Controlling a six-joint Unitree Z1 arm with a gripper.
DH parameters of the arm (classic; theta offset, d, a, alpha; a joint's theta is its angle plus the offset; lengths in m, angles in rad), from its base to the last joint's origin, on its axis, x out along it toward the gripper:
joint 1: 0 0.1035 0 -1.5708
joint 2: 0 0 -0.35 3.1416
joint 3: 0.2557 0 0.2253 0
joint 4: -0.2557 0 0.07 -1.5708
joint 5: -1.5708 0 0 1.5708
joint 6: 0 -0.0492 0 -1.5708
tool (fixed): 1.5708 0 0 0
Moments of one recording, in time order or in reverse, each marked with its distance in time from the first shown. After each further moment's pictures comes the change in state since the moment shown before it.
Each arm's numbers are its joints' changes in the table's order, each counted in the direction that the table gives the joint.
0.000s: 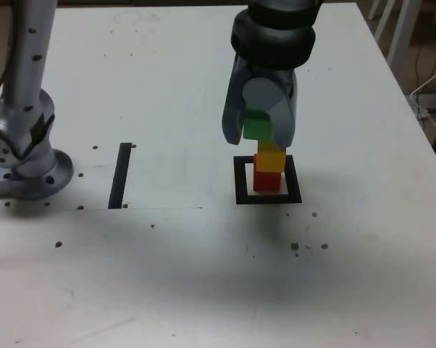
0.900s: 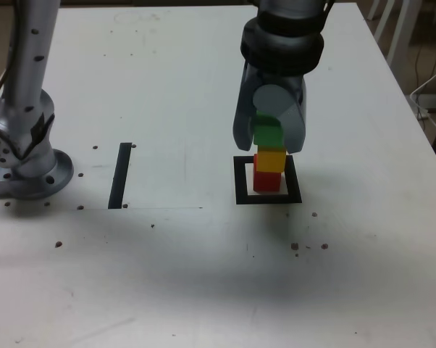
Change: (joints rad) arm 0.009 0.017 -0.008 0.053 -0.007 -0.007
